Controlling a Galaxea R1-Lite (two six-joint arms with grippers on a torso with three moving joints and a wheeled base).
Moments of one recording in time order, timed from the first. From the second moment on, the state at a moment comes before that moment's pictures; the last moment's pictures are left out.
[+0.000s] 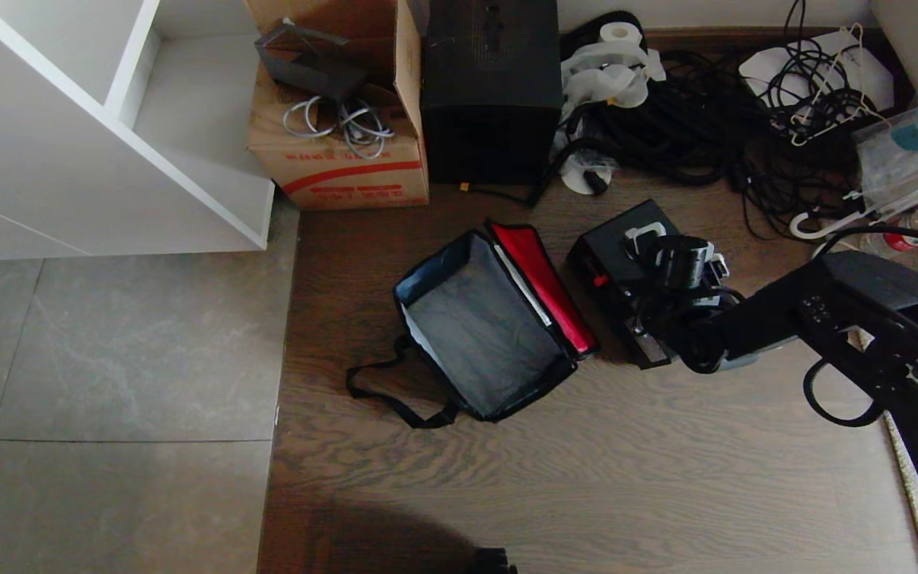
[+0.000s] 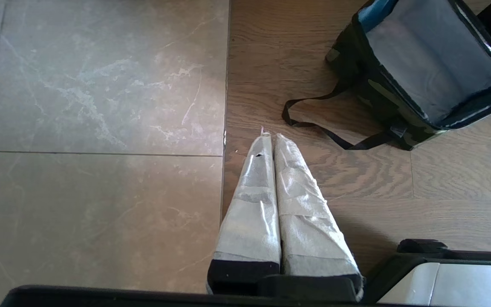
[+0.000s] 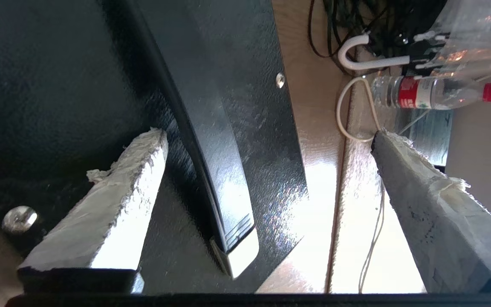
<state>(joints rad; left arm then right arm) 0.00 0.00 0.00 -0.02 -0.01 0.01 0.20 2.44 -1.49 -0.87 -0.80 -0.57</state>
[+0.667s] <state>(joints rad) 0.00 0.00 0.00 -0.02 0.00 0.01 0.06 2.46 -1.63 -0.86 -0.80 -0.69</state>
